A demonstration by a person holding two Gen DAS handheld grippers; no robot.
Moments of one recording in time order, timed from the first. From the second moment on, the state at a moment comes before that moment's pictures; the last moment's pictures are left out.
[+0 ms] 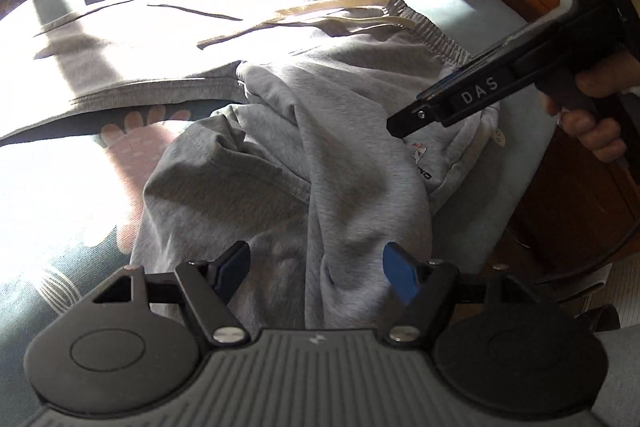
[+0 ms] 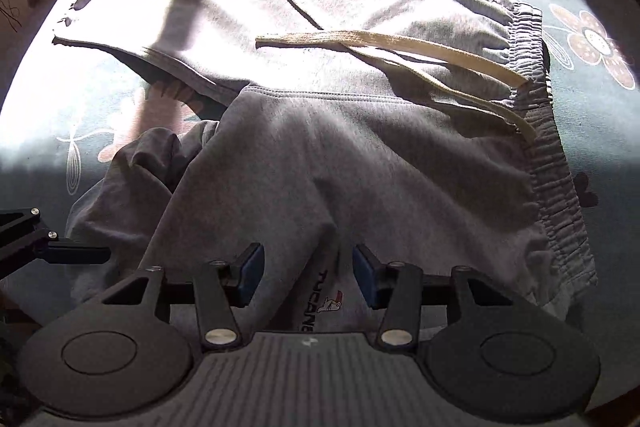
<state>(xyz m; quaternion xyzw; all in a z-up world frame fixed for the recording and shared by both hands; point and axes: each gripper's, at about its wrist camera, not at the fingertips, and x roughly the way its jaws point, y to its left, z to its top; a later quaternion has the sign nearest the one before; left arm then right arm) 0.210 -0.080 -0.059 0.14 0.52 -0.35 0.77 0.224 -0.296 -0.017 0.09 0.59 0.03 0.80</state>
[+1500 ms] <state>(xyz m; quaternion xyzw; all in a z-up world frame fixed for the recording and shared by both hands) 0.267 0.106 -0.048 -0.07 0.61 -0.04 0.79 0.234 -0.285 -0.020 0.08 0.59 0.03 0.80</state>
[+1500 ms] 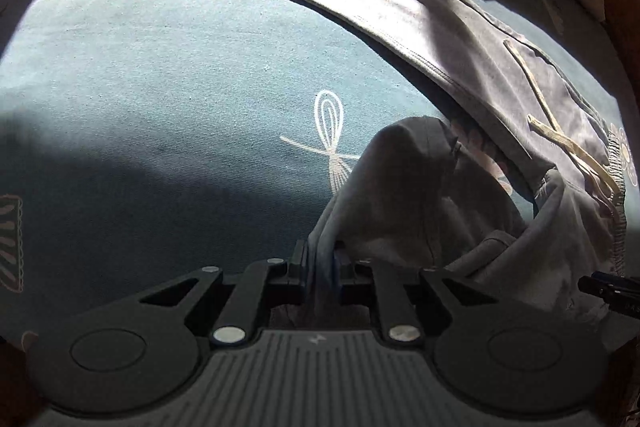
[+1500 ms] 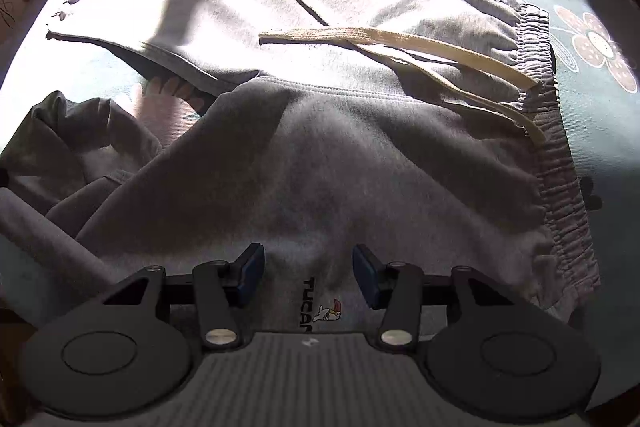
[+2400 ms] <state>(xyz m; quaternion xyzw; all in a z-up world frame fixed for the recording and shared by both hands) 0.345 0.075 -0.070 -0.02 0.57 -0.24 0.79 0.234 -0.273 -0.018 0.06 0.59 0.04 0.80</state>
